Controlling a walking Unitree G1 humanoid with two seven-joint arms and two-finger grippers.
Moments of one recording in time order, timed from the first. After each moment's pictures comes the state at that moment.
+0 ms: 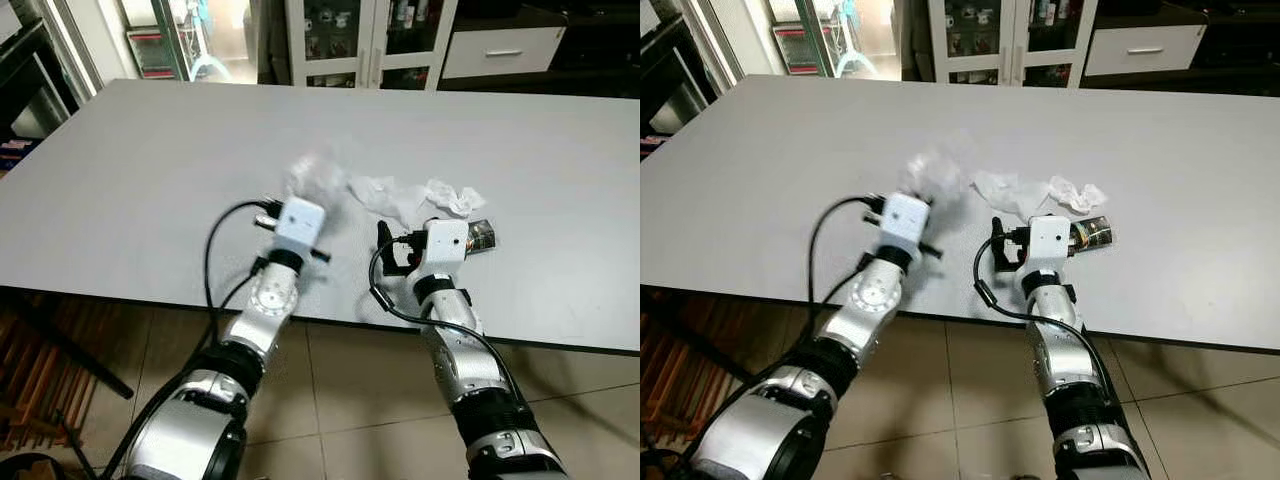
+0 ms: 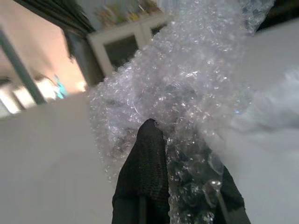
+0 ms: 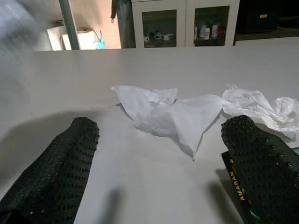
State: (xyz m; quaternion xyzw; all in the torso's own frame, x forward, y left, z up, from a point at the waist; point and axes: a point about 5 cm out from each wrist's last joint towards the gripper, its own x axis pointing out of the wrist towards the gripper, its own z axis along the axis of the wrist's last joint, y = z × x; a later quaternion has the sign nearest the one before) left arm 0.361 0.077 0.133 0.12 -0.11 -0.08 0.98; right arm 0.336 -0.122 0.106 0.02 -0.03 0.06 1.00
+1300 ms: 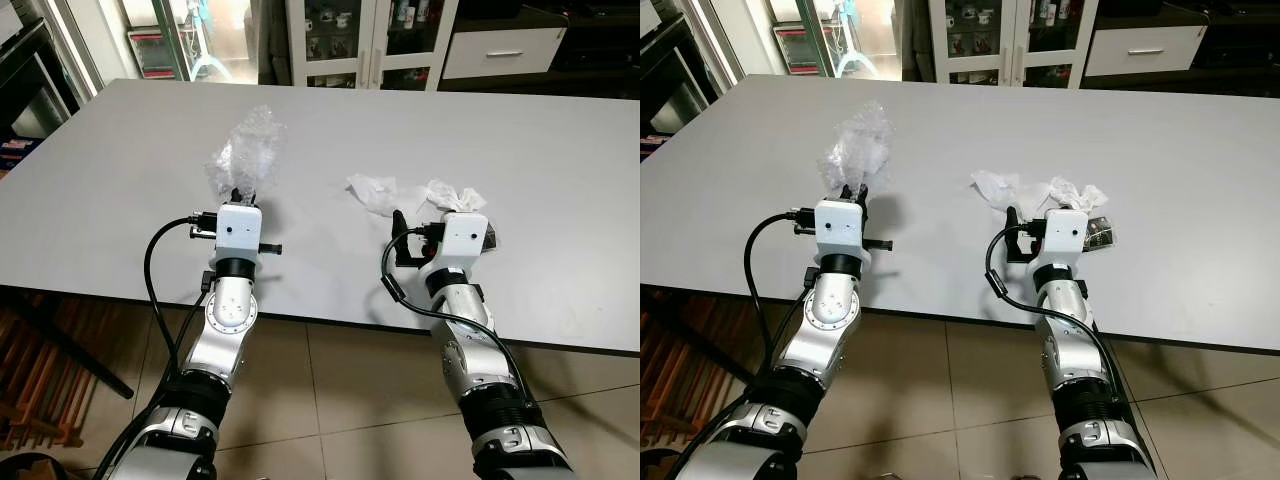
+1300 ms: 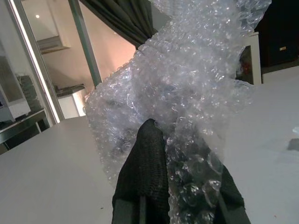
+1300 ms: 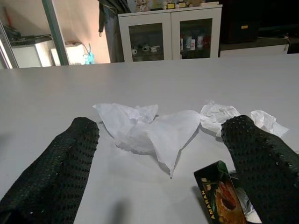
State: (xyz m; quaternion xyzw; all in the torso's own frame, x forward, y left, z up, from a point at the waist) left arm 0.343 0.129 0.133 0.10 -0.15 0.04 0.98; right arm 0.340 -0.136 0.115 0.03 -0.05 0.03 1.00
